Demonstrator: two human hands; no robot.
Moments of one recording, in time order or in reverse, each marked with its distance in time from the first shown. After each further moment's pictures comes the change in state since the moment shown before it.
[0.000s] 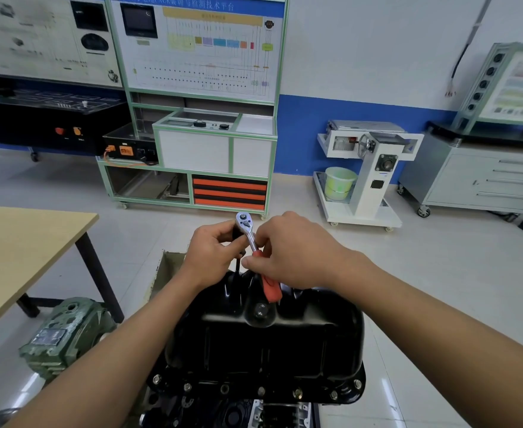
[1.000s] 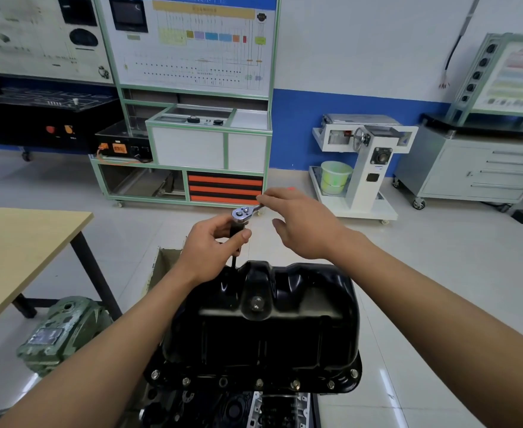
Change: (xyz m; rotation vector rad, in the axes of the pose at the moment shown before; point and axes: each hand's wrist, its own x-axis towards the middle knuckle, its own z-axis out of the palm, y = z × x) left_hand -0.001 0.009 0.002 -0.035 -0.035 -0.010; right_hand 0.025 0.054 0.011 -0.086 0.026 -0.024
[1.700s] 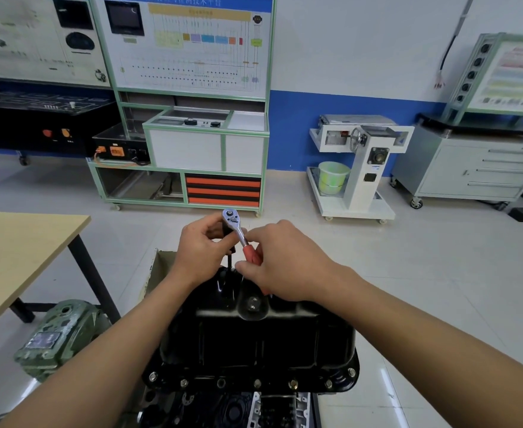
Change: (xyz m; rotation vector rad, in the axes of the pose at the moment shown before) left_hand 0.000 -0.003 0.003 -0.008 0.107 0.019; right_hand -0.042 -0.061 -0.005 0.263 -0.035 0.070
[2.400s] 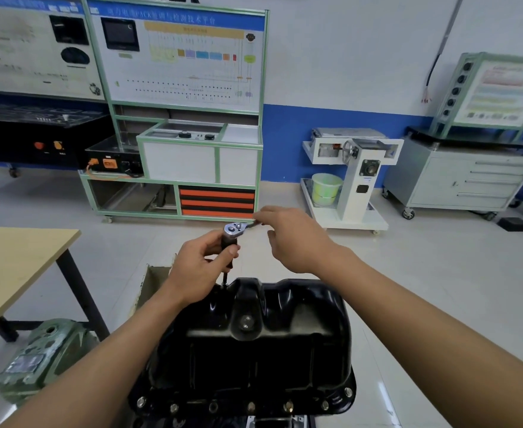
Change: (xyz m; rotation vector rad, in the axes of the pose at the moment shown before) left_hand 0.000 0.000 -0.001 0.073 -0.114 -0.025; right_hand 0.043 0.050 -0.016 -0.251 0.082 0.016
